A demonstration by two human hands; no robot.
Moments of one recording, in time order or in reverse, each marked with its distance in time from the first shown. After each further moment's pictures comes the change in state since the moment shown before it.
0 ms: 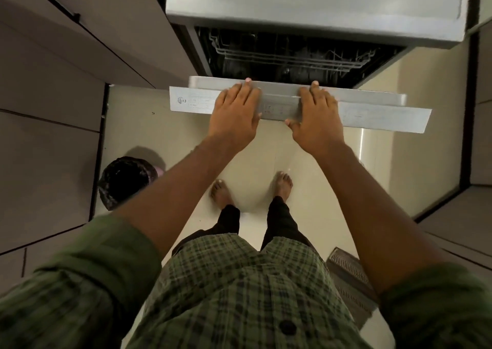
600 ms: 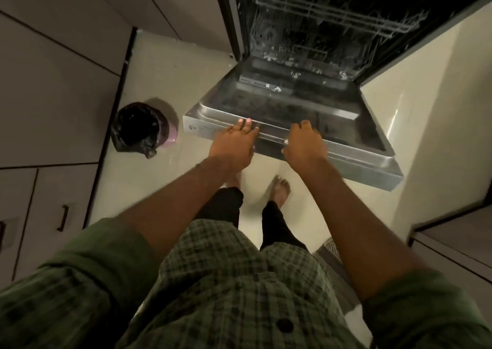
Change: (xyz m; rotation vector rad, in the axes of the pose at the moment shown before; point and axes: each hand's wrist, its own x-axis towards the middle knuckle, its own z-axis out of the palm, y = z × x) left_hand -0.151 0.036 0.083 0.074 -0.360 -0.167; right_hand -0.106 -0.003 0.088 -0.120 -0.365 -0.088
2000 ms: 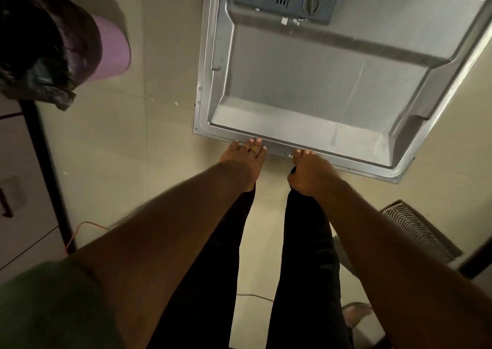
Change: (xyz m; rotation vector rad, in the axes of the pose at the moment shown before) left_hand 0.093 -0.047 0.417 0.182 -0.862 0.234; right_hand 0.121 0.020 0.437 0.153 -0.727 0.052
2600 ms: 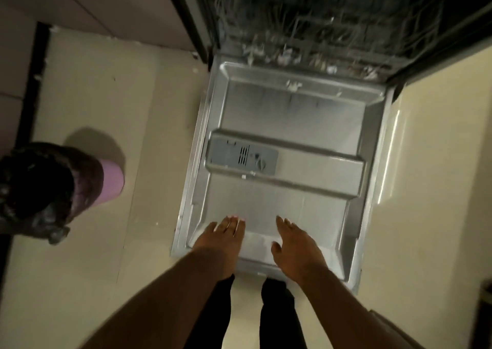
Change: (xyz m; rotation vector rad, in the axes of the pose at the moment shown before) left_hand -0.048 -0.028 -0.119 -0.093 0.214 -0.011; right_hand -0.047 0.004 -0.122 0.138 0.315 -0.029
